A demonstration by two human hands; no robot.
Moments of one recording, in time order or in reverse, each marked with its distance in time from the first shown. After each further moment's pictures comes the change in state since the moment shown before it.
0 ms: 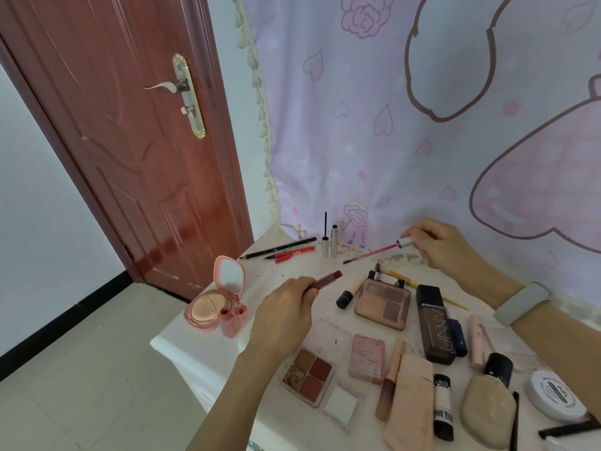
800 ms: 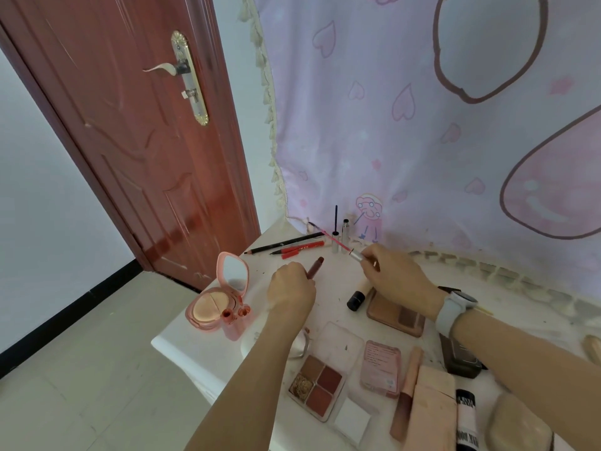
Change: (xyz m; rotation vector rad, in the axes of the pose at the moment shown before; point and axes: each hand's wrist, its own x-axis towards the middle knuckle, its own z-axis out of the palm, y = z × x) left_hand 0.066 -0.020 0.031 0.151 -0.156 -0.491; right_hand 0.027 0.037 0.086 -0.606 -0.151 -0.203
